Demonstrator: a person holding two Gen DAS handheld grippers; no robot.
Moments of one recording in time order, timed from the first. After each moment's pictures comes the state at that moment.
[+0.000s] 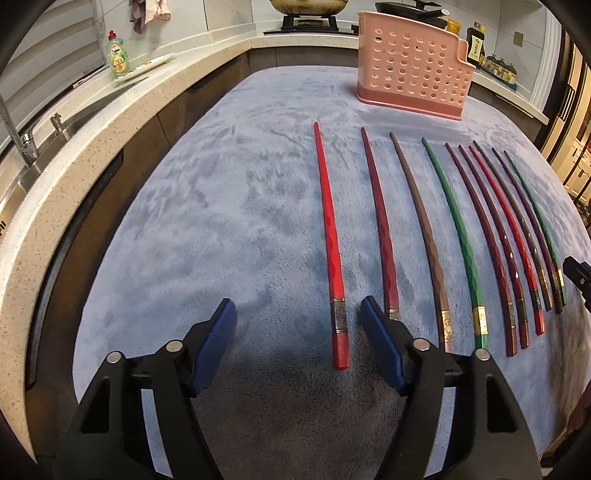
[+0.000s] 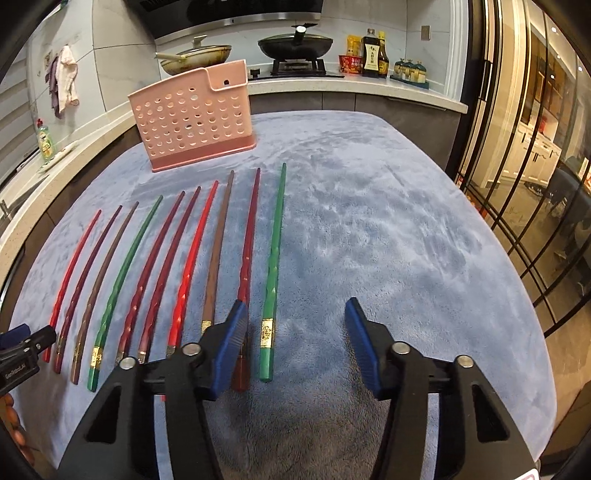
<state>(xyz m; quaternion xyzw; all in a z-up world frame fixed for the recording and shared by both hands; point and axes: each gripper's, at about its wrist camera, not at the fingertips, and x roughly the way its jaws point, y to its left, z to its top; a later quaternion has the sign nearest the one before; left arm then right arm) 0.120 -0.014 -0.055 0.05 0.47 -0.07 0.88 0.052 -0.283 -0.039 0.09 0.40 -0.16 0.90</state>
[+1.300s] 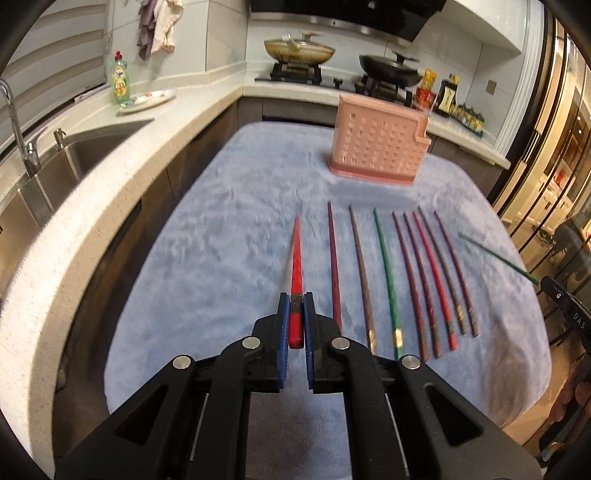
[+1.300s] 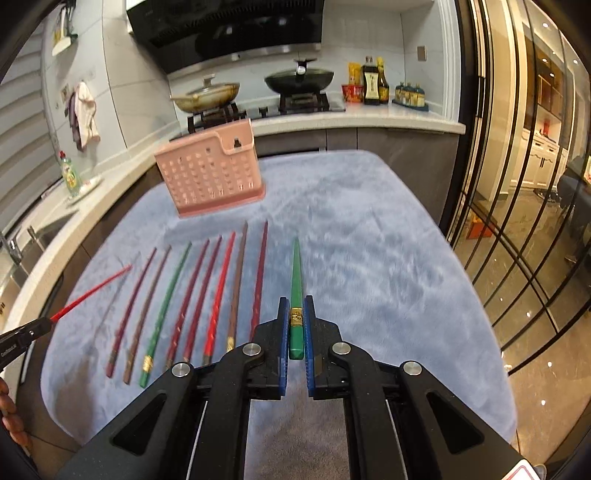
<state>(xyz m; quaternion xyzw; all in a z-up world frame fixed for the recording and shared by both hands) 0.088 0.014 0.044 -0.01 0.41 -0.12 0.91 0.006 -0.298 0.049 0.11 0.33 -0.13 0.93</state>
